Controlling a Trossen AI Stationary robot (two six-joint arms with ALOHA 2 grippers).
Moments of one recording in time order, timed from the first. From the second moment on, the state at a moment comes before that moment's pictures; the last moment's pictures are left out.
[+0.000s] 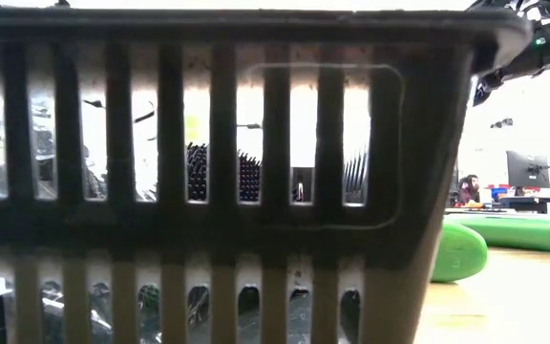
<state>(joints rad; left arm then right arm) -0.18 1.30 0.23 0.47 0.00 -1.25 0.00 0.47 0.26 0.06 0.36 0.08</state>
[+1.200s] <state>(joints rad) -0.18 1.30 0.23 0.48 0.10 -1.26 0.00 0.47 0.26 0.06 0.36 0.08</state>
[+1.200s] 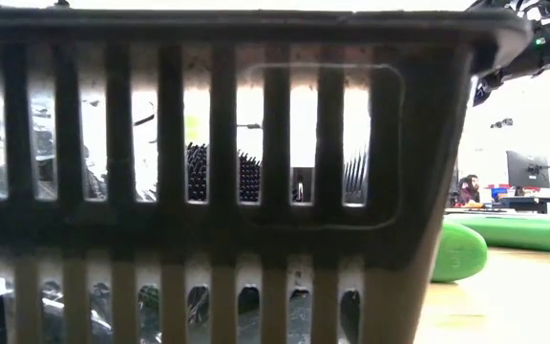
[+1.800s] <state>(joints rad) -0.18 1.30 0.23 0.60 0.13 -1.23 0.00 0.47 0.26 0.06 0.36 0.08</state>
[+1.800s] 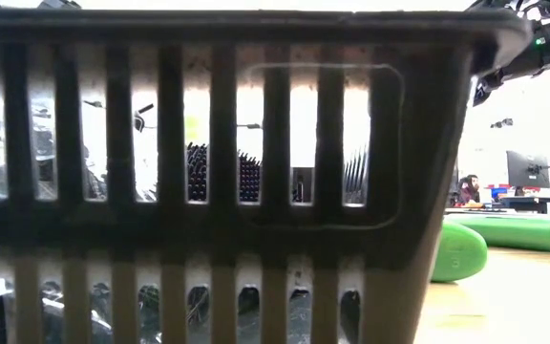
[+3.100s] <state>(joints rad) -0.18 0.87 0.27 0.31 0.02 -1.12 0.00 0.47 0.26 0.06 0.36 0.08</state>
